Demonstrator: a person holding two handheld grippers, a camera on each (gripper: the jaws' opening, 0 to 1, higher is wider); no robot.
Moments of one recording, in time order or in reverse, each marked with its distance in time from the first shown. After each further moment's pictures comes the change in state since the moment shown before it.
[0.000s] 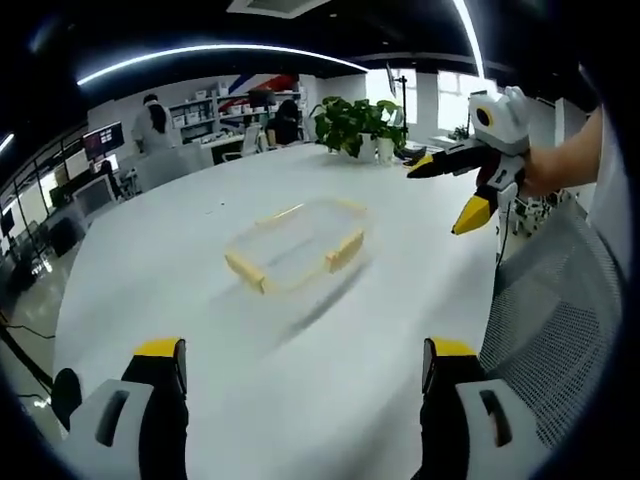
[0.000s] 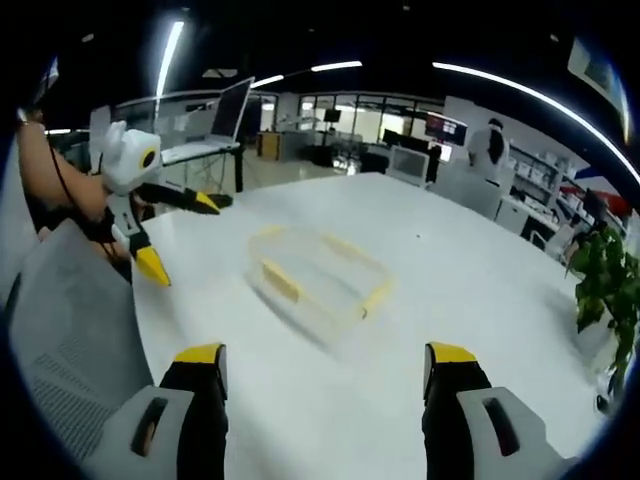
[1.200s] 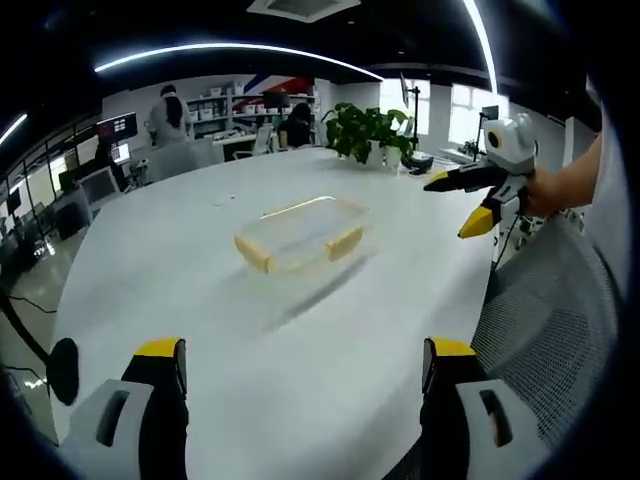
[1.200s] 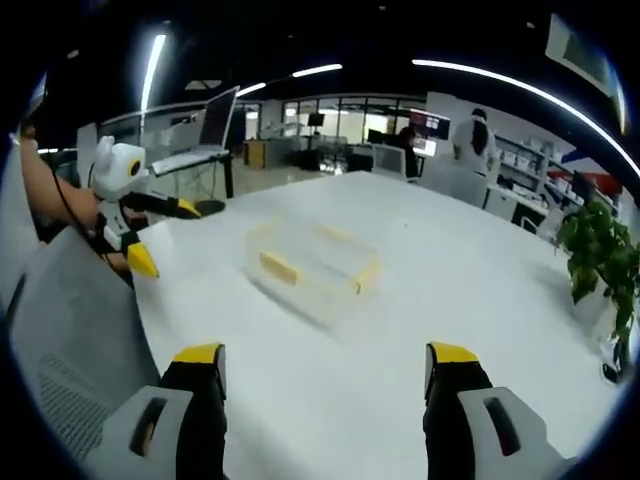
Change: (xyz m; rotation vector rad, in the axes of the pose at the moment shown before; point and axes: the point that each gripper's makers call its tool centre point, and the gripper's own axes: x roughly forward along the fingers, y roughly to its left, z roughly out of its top) left arm -0.018 -0.001 -0.012 -0.064 -0.017 0.017; right arm -0.015 0.000 -0.016 0.066 -0.015 -0.033
